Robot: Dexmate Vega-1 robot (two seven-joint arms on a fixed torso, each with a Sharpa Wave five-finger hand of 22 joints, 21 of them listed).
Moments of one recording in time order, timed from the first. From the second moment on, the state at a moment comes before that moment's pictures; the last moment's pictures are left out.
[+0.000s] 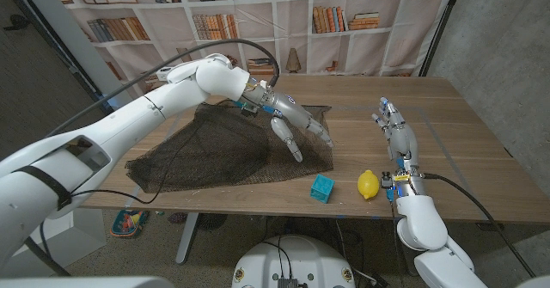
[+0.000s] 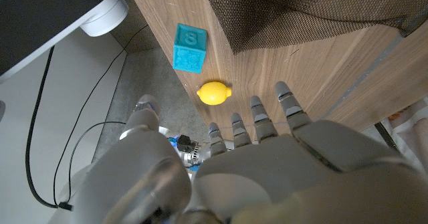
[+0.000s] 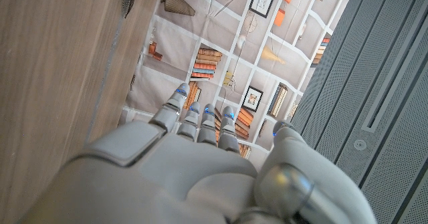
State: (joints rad) left arm 0.26 0.71 0.81 -1.68 0.27 -0.76 -0.91; left_hand 0.44 -0.04 0.40 -0.16 0.20 0.04 -0.21 0.23 0.19 0.04 -0.07 0.27 0.22 0.17 0.02 0.23 0.19 0.01 0.19 0.56 0.19; right arm -1.52 -0.46 -0.17 -1.92 0.18 0.55 -0.41; right_hand 0.22 0.10 0.19 0.02 0.22 0.19 -0.01 0.20 0.18 0.14 0.09 0.22 0.19 0.08 0.08 0.21 0.19 0.27 0.08 0.20 0.17
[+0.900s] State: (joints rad) left arm 0.44 0.75 0.71 -1.99 0.79 -0.86 -0.70; left_hand 0.47 -0.05 0.40 -0.16 0.20 0.15 -0.19 0.26 0.19 0.16 -0.11 0.33 0.25 0.33 -0.03 0.27 0.22 0.10 0.21 0.58 0.20; right arm -1.58 -0.39 -0.13 -1.86 0.16 0.70 -0.40; right_hand 0.21 0.10 0.19 0.02 0.22 0.19 -0.01 0.20 0.18 0.15 0.09 0.22 0.19 0.09 0.09 0.21 0.19 0.27 0.08 0.20 0.17
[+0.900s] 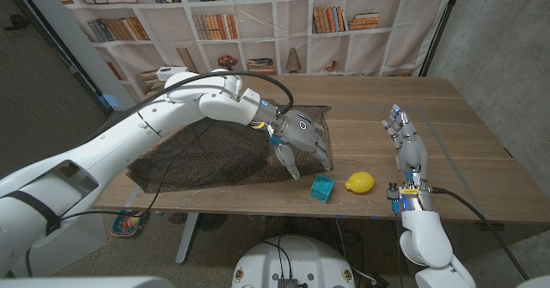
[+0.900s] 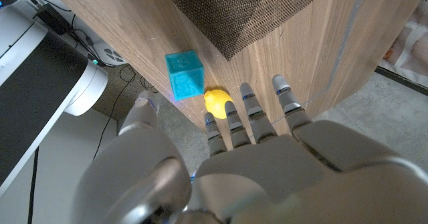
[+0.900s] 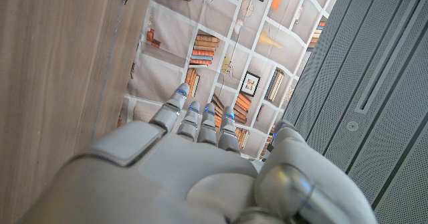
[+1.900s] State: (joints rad) left arm 0.44 0.70 0.78 -1.90 1.00 -0.93 -0.49; left_hand 0.57 -0.04 0.40 -0.16 0.20 0.12 -0.22 0.24 0.20 0.11 -0.11 0.32 0.26 0.31 -0.04 0.26 0.23 0.18 0.17 0.60 0.20; right arm -1.61 -0.35 -0.09 -1.83 0.18 0.77 -0.36; right_hand 0.21 0.10 0.19 0.02 0.22 0.21 -0.01 0.20 0.18 0.16 0.09 0.22 0.19 0.09 0.08 0.21 0.19 0.27 0.08 0.20 0.17
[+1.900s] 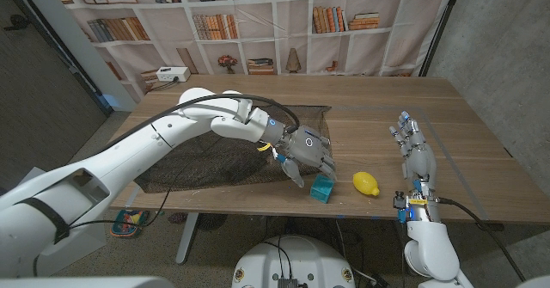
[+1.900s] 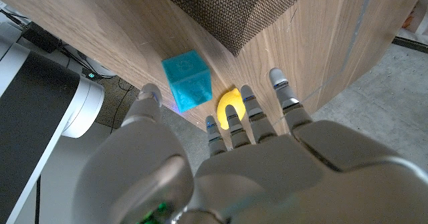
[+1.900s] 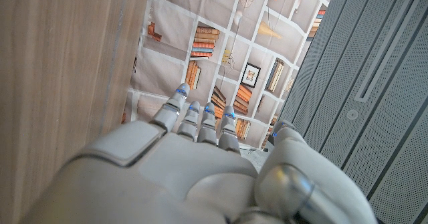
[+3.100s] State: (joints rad) left arm 0.36 0.63 0.89 -1.72 1.00 -0.97 -0.45; left_hand 0.66 -0.02 0.39 -0.16 0.21 0.15 -0.22 0.26 0.20 0.13 -0.11 0.32 0.26 0.36 -0.04 0.27 0.26 0.29 0.17 0.68 0.23; right arm -1.59 -0.33 -0.09 -1.83 0.17 0.72 -0.36; right_hand 0.20 0.10 0.19 0.02 0.22 0.21 -0.01 0.20 0.18 0.17 0.09 0.22 0.20 0.10 0.09 0.21 0.19 0.27 0.08 0.20 0.17
